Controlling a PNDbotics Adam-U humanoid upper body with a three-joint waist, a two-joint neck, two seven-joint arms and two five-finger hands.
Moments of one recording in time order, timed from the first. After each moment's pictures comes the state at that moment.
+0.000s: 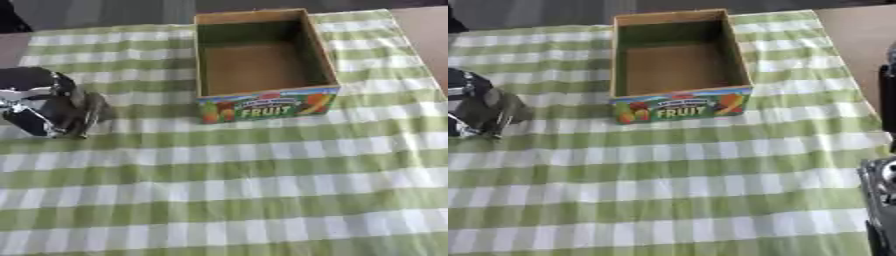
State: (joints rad) left arm -0.86 0.71 -0.17 -1.06 -0.88 -0.44 -0.54; right arm -0.36 -0.30 -0.05 -1.98 0.29 0.07 -0.68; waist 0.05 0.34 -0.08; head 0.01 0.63
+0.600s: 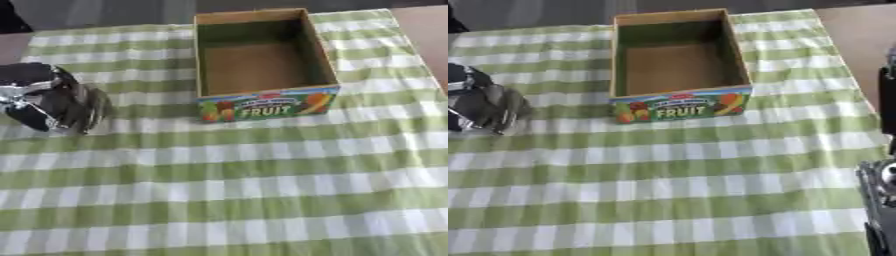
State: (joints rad) left arm -0.86 0.71 -0.17 -1.06 -0.85 -0.37 -0.50; right arm -0.35 -0.30 -0.05 -1.98 0.29 0.07 -0.68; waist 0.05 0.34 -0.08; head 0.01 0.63
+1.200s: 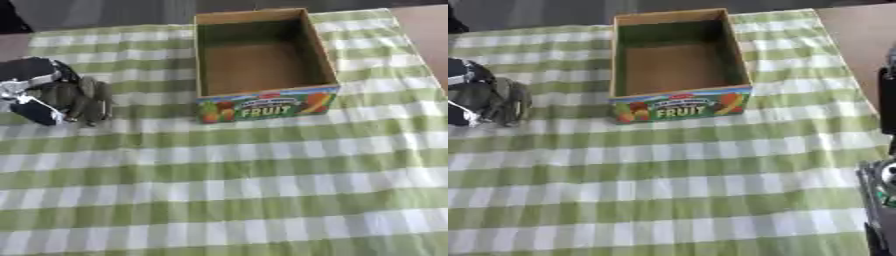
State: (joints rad) left arm -0.88 0.70 -0.16 -1.08 -0.81 -0.32 -0.49; right arm -0.35 -0.30 -0.05 -1.98 0.29 0.07 -0.68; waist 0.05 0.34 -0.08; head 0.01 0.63
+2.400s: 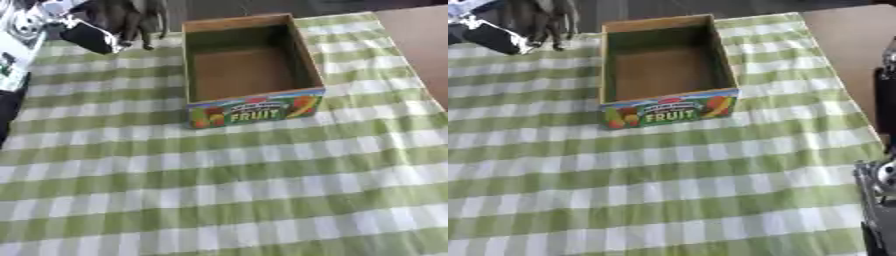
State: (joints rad) left arm -1.16 0.47 -0.13 -1.10 -0.87 -0.17 -0.41; right arm -0.37 -0.29 -0.04 -1.98 0.28 0.06 -0.68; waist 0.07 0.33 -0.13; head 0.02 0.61
